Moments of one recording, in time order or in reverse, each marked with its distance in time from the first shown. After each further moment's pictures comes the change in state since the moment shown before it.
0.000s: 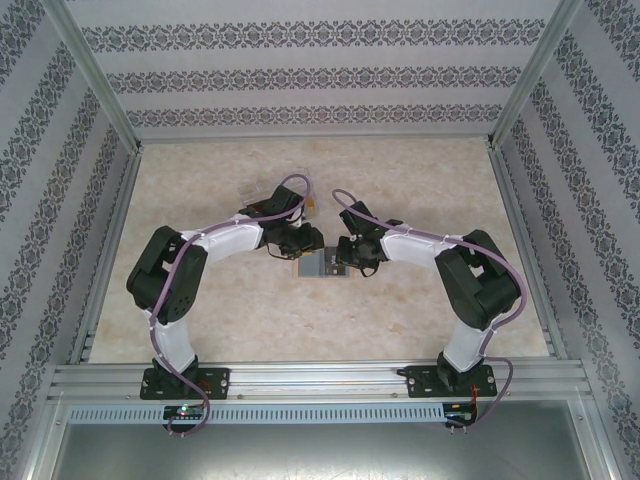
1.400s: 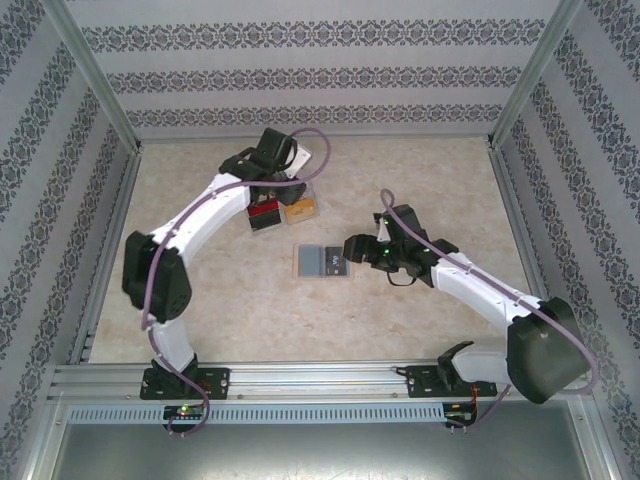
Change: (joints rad) left arm 0.068 -0.063 0.455 -0.384 -0.508 0.925; right arm -0.059 -0.476 -0.227 0.048 -0.166 -0.035
